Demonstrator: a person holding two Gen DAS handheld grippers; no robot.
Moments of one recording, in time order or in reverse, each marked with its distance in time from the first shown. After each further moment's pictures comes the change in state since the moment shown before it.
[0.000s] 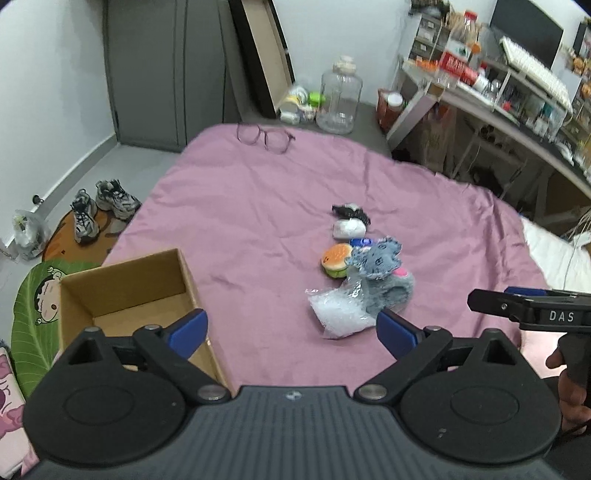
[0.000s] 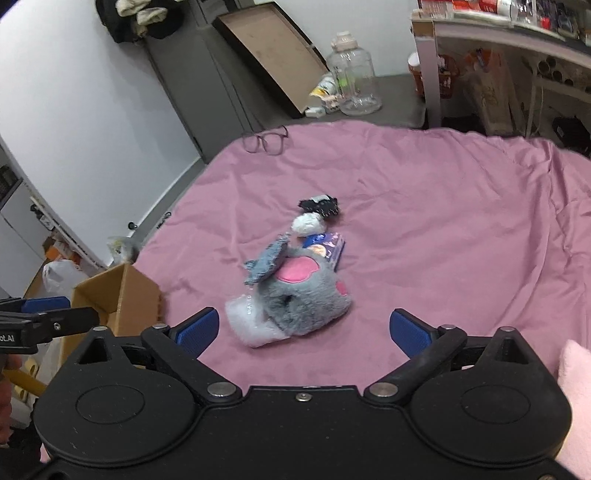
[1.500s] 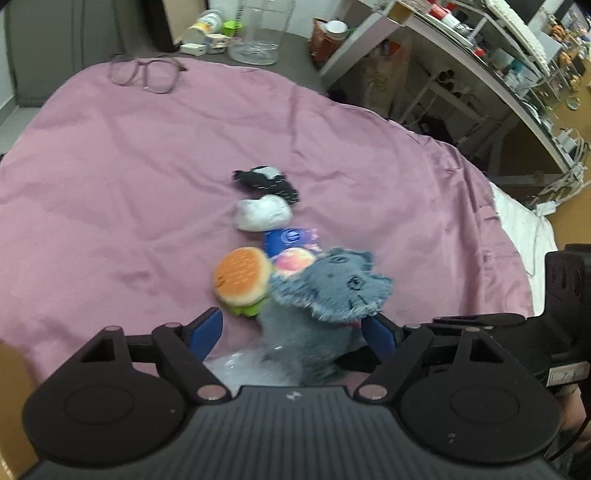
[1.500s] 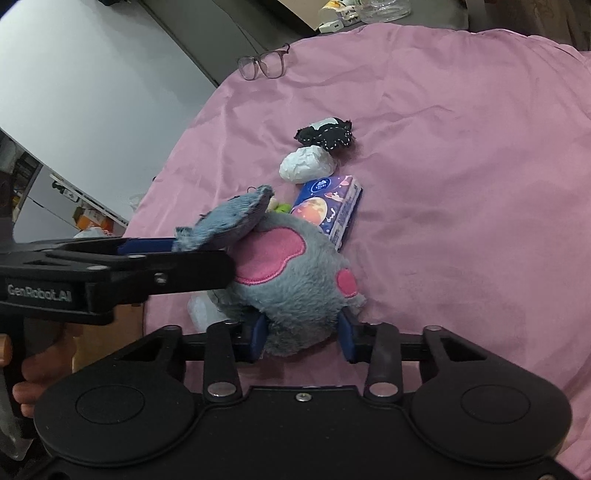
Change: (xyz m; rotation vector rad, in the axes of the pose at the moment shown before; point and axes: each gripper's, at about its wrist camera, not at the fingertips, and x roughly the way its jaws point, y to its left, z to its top) left arm 0.172 -0.051 0.052 0.057 0.183 -0.270; right arm 0.128 -0.047 0.011 0.043 0.233 0.188
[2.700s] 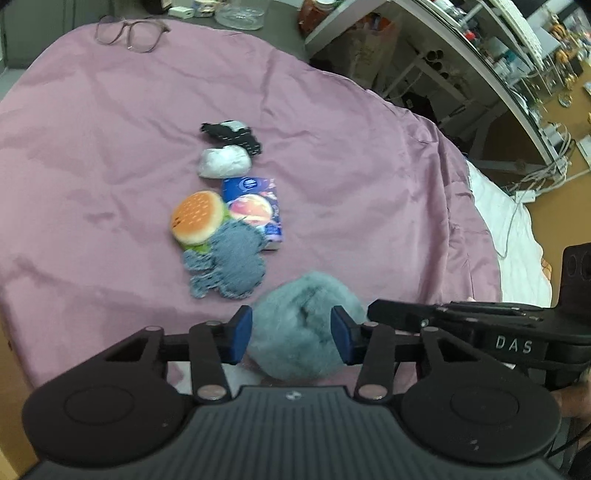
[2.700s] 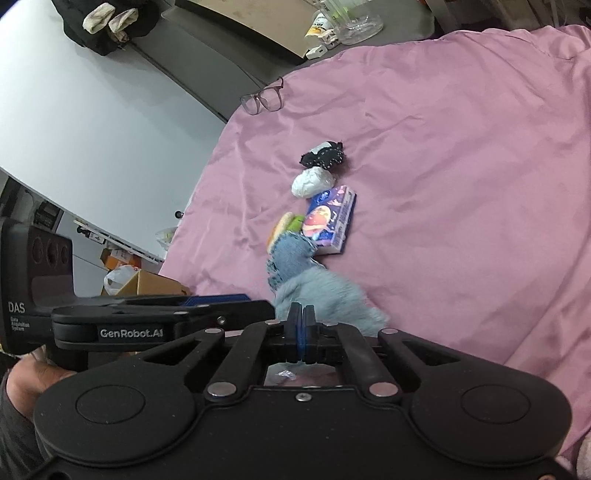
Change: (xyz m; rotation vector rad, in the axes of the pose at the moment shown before) left arm -0.007 -0.022 -0.018 -0.058 0.107 -0.073; right arm -0.064 -0.010 -0.016 0.141 -0.058 0.081
